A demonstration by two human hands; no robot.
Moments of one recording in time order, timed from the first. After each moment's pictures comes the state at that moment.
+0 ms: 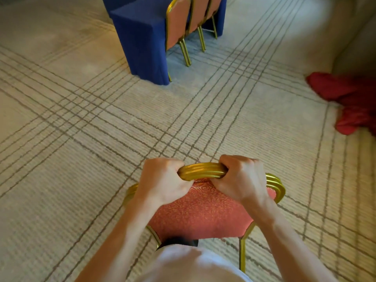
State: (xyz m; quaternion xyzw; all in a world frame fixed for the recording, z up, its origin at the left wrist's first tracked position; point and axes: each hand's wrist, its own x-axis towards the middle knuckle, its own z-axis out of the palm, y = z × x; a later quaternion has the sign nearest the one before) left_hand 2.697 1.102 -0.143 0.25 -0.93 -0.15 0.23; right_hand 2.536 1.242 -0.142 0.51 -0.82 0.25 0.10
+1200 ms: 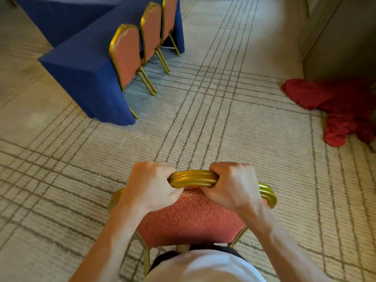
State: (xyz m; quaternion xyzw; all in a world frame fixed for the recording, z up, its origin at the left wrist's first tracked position) left_hand 2.272 0.785 -0.122 0.10 -0.97 -0.14 0.19; right_hand 2.143 0.960 -0.136 0.44 -0.85 0.27 0.11
